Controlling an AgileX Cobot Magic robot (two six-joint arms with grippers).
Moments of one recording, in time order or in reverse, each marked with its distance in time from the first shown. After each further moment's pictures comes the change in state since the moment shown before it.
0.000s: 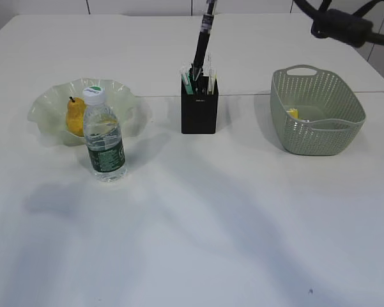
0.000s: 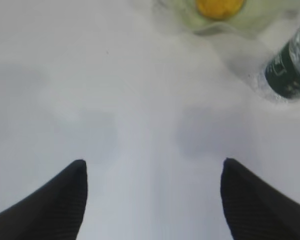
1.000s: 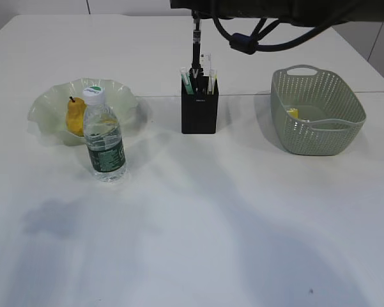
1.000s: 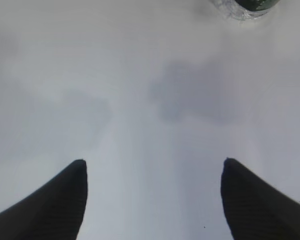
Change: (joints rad) left arm 0.000 -0.004 0.000 -0.300 0.196 0.343; right arm 0.000 0.377 -0.298 0.027 -0.199 -0.221
